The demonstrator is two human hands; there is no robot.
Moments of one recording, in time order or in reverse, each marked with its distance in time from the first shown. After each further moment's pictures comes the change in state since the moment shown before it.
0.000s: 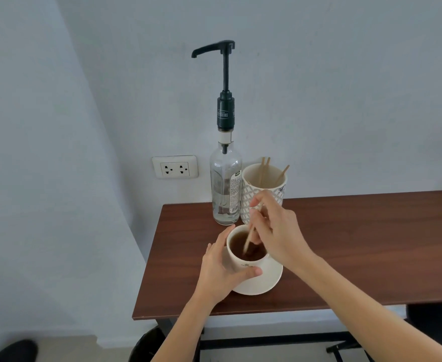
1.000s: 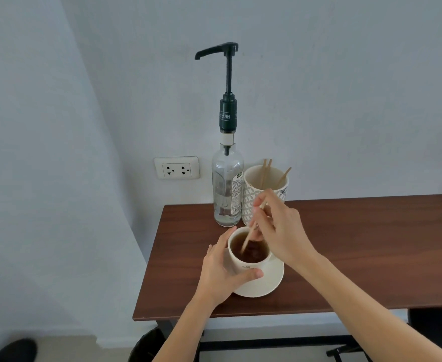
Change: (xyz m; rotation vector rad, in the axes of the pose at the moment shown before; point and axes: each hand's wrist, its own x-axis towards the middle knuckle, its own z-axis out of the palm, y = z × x) left_hand 0.001 0.003 -0.001 0.030 0.009 -0.001; right_hand 0.005 -0.004 -0.004 -0.039 0.007 0.016
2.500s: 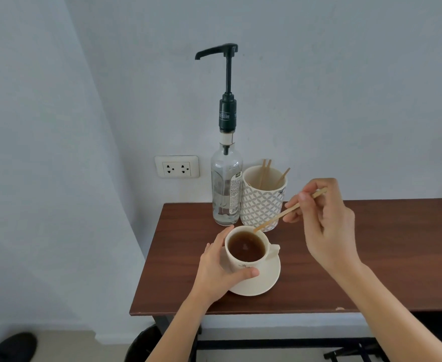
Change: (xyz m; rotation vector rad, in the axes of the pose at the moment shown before) left_hand -0.003 0.004 -0.003 -0.024 0.000 -0.013; right_hand -0.018 0.001 -0.053 0.039 0.308 -0.126
